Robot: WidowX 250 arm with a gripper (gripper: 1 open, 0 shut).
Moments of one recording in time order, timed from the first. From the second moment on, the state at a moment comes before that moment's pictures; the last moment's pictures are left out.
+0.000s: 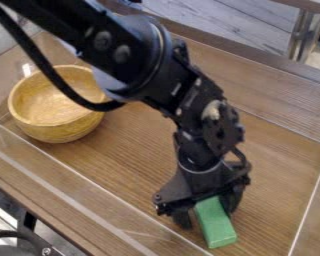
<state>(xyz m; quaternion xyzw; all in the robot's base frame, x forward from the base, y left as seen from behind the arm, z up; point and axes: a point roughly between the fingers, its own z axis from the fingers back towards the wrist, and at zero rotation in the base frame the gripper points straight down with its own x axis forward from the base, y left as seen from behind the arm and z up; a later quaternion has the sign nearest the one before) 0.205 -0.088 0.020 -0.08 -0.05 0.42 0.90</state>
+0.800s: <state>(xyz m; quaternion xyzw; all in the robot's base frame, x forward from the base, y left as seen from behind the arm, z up) 0.212 -0.079 0.030 -0.08 -0.01 0.47 0.88</state>
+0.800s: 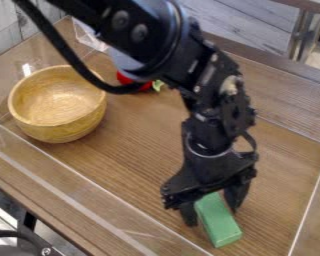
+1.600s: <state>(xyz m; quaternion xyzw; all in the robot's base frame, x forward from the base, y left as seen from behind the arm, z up) 0.220 -0.064 0.028 -0.11 0.02 0.48 0.87</state>
